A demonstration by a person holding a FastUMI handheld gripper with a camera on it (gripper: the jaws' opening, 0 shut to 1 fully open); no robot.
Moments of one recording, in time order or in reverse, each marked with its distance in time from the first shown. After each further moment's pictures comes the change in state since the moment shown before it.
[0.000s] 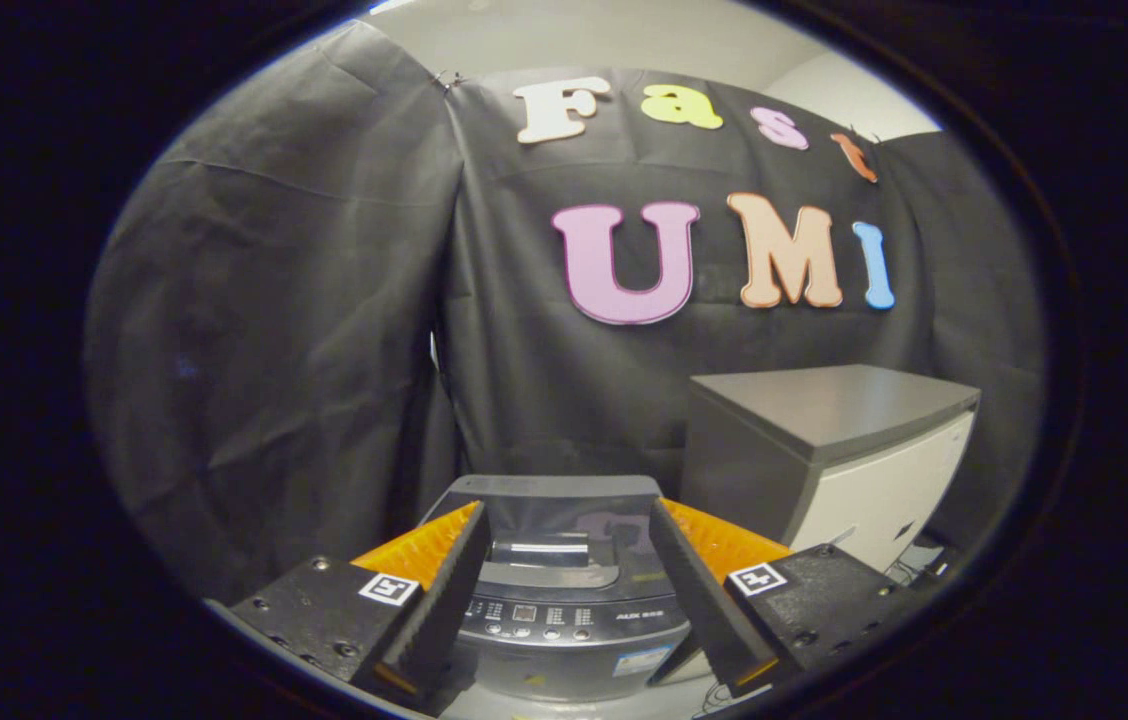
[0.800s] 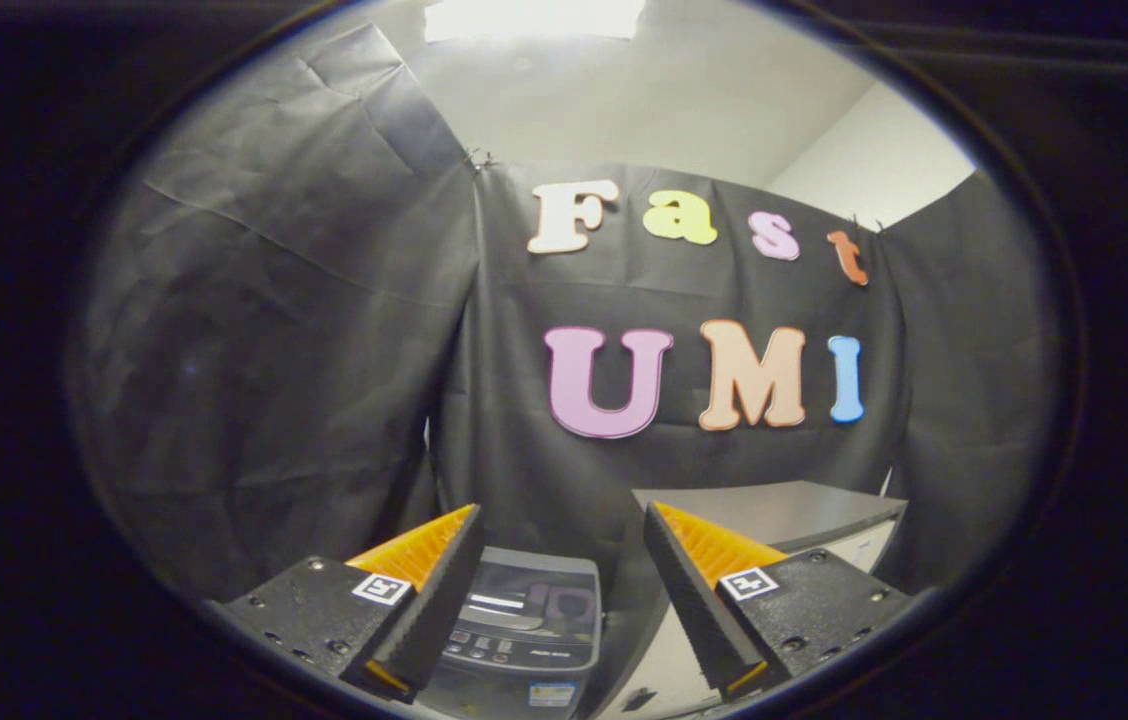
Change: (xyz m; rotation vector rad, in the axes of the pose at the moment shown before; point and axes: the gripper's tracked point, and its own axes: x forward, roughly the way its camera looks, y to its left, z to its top) arm -0.091 -0.063 0.084 -0.134 -0.269 -0.019
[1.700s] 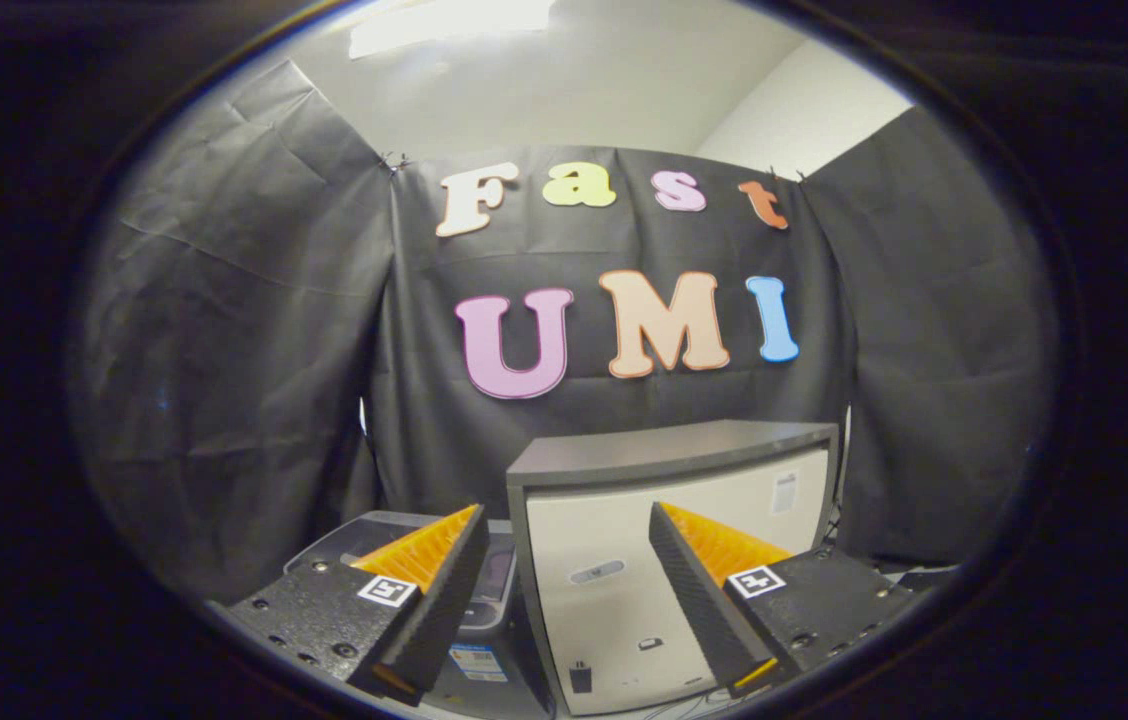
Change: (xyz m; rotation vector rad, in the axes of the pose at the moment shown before) arm -0.035 -0.139 -0.108 0.159 0.071 -0.120
